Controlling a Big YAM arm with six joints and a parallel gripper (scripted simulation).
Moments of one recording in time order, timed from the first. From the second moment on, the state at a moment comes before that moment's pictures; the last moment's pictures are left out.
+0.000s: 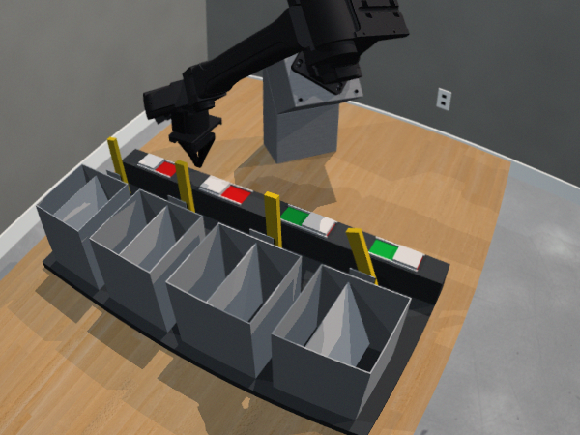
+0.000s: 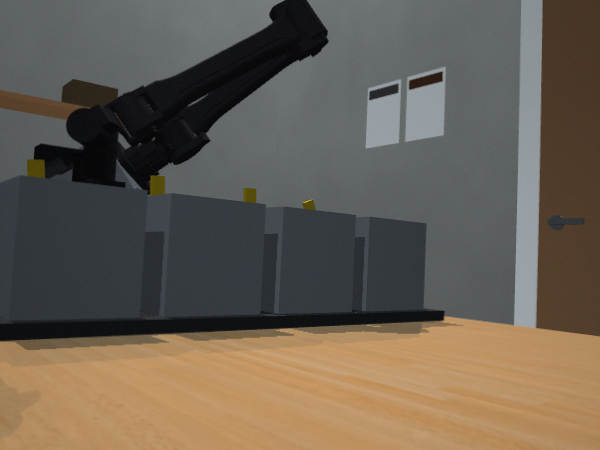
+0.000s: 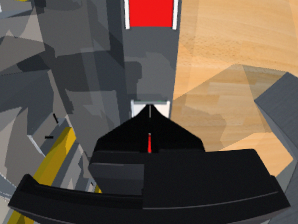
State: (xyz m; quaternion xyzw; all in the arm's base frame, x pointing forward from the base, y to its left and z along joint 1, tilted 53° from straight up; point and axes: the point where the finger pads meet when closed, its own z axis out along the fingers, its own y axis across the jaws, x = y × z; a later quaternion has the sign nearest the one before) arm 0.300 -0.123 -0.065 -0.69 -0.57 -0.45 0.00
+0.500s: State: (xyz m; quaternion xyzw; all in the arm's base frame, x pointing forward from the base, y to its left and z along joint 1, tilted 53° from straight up) arm 0.305 -0.122 -0.066 -0.68 -0.58 -0.45 0.00
